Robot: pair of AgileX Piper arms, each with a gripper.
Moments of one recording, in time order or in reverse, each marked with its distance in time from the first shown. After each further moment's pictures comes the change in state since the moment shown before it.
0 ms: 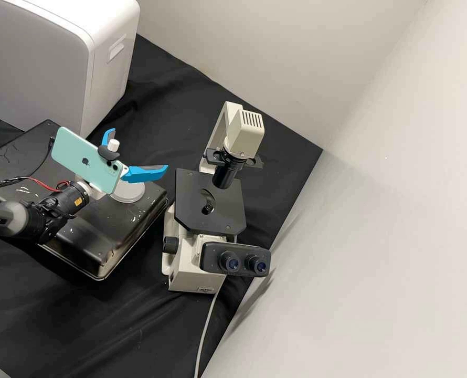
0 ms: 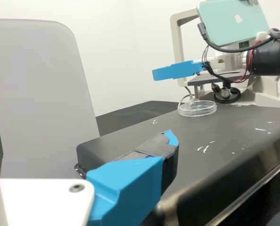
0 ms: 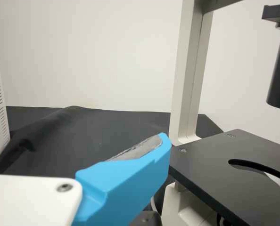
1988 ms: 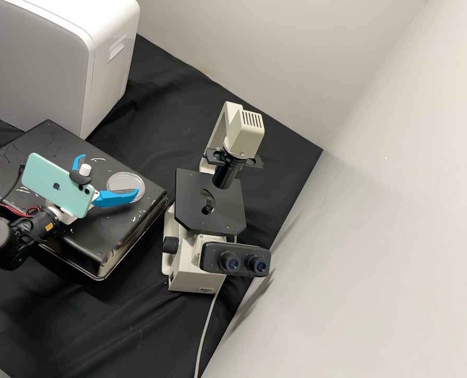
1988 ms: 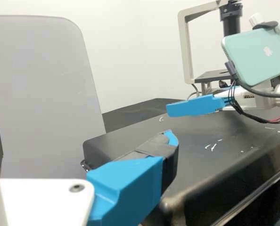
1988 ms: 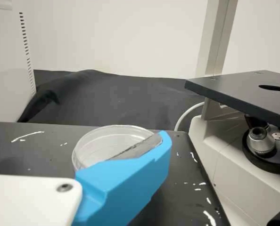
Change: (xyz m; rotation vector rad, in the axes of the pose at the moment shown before) left arm 0.000 -0.001 -0.002 -0.001 0.028 -0.005; right arm -0.052 -0.055 0.023 -0.005 -0.038 -0.107
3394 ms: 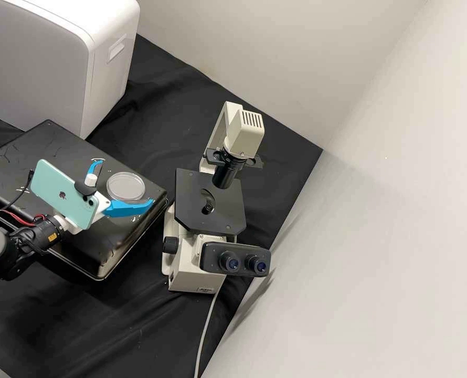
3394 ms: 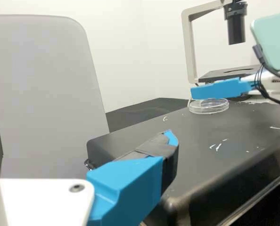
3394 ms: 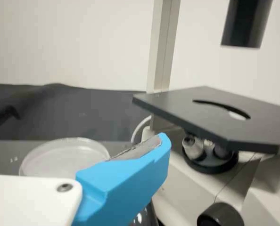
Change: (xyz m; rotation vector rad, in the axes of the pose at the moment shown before) left arm 0.001 0.000 -0.002 0.000 0.015 0.001; right arm -0.016 0.028 0.012 -0.020 -0.049 0.127
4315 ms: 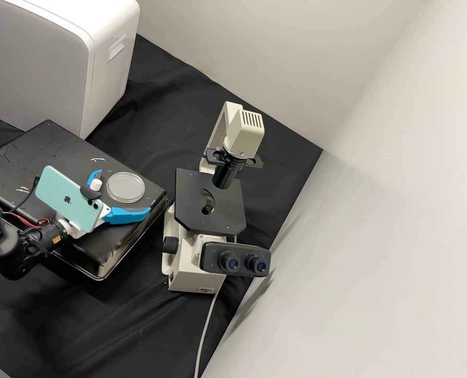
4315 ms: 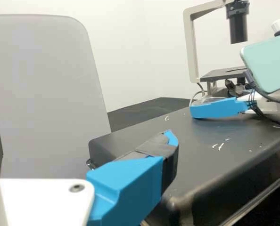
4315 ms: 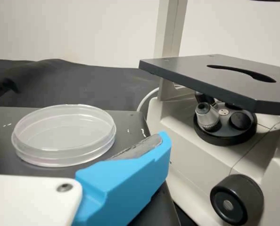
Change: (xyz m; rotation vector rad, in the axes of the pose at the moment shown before) left arm 0.000 0.000 -0.001 0.002 0.006 0.002; right arm 0.014 -0.024 0.017 -0.013 -0.058 -0.075
